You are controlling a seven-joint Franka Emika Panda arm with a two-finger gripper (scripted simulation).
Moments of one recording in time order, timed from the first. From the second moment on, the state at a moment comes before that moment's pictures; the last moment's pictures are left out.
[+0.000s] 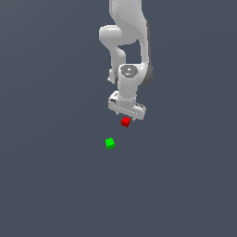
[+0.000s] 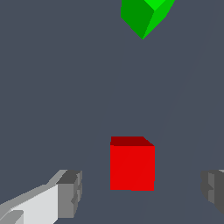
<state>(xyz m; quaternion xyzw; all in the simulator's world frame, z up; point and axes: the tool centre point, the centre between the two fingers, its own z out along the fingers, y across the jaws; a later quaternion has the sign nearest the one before) -0.134 0.041 0.074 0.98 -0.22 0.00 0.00</state>
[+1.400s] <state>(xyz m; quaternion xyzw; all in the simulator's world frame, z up) -0.138 0.044 0.023 0.97 -0.22 0.00 0.00</state>
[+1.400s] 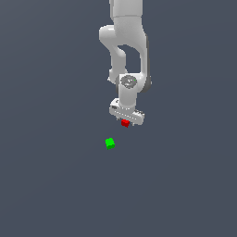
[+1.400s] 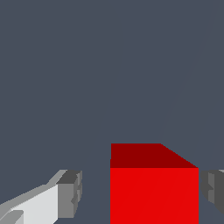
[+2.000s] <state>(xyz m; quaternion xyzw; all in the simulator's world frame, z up) -0.137 0.045 0.020 0.97 -0.22 0.00 0.00</state>
